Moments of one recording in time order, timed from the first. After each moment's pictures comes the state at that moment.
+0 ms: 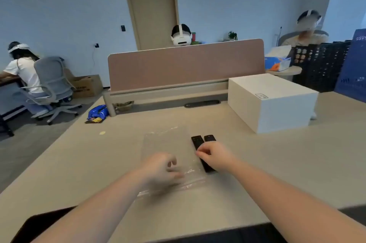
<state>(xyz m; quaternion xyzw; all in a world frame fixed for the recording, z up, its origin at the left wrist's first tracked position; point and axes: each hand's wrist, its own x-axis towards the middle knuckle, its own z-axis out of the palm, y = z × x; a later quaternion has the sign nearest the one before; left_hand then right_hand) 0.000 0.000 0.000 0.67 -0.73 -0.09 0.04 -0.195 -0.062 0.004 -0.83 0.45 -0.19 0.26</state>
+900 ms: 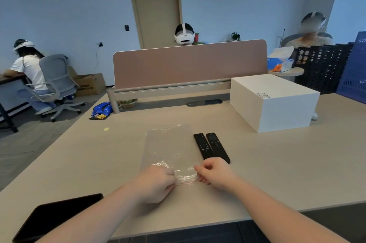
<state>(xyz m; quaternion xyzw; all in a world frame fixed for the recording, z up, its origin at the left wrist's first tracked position) 0.023 0.038 -0.038 0.50 -0.86 0.12 0.00 -0.192 -0.021 -0.030 -0.72 0.47 -0.24 0.45</state>
